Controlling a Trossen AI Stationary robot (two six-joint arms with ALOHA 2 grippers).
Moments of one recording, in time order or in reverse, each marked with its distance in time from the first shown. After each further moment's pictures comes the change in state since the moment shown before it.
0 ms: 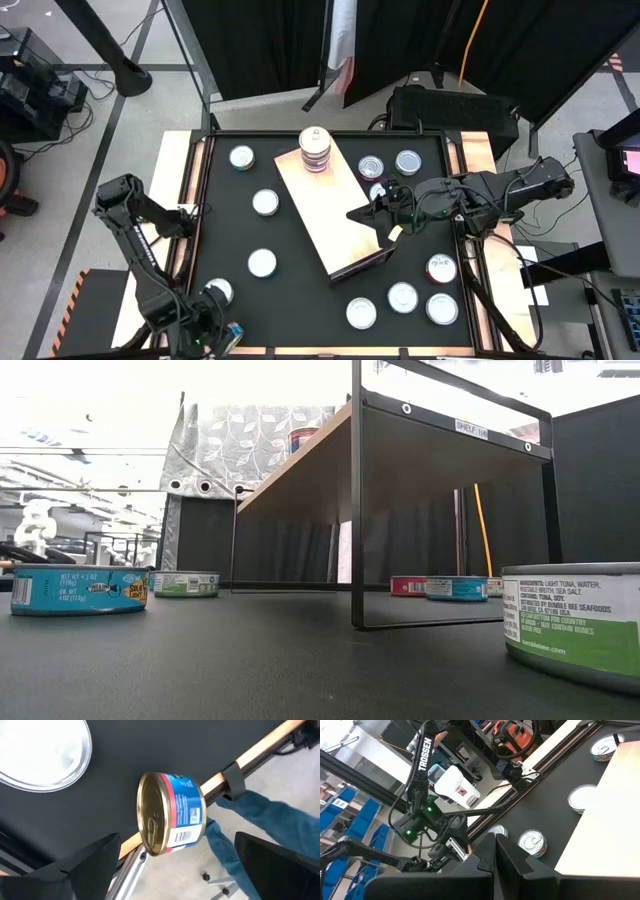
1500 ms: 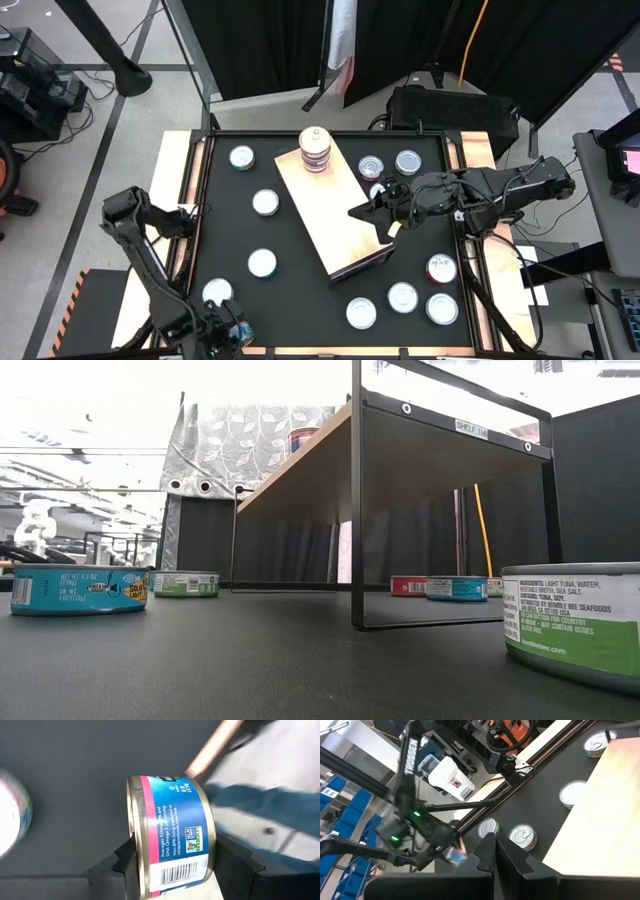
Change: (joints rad) left arm 0.039 0.115 0.118 0.058 -0.110 0.335; right arm -0.047 -0.014 0.000 -0.055 -0.061 -0.041
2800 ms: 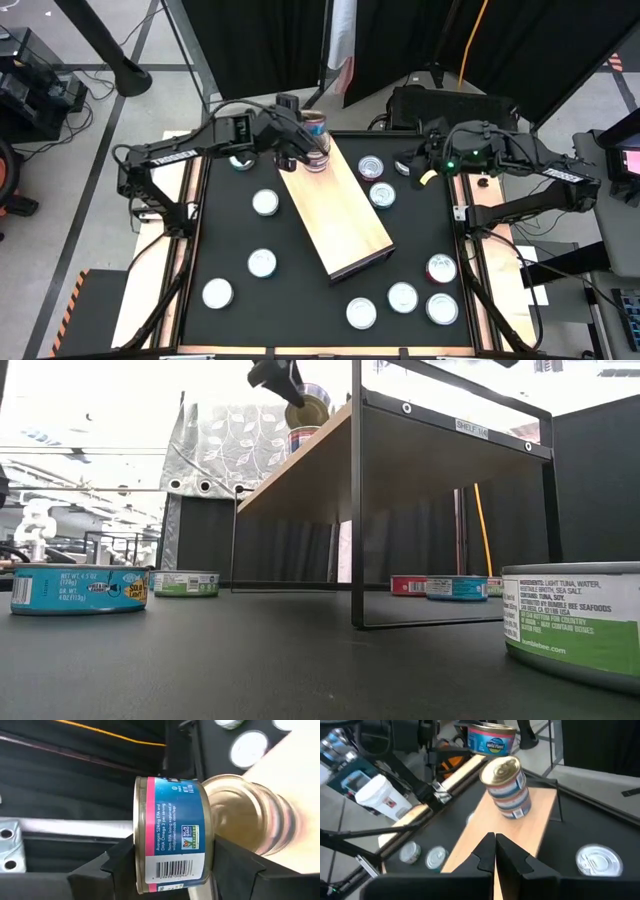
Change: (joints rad) left arm 1.220 -0.098 0.436 -0.018 -0.321 2.540; right arm -0.334 -0.241 0.000 -0.357 0.010 -0.221
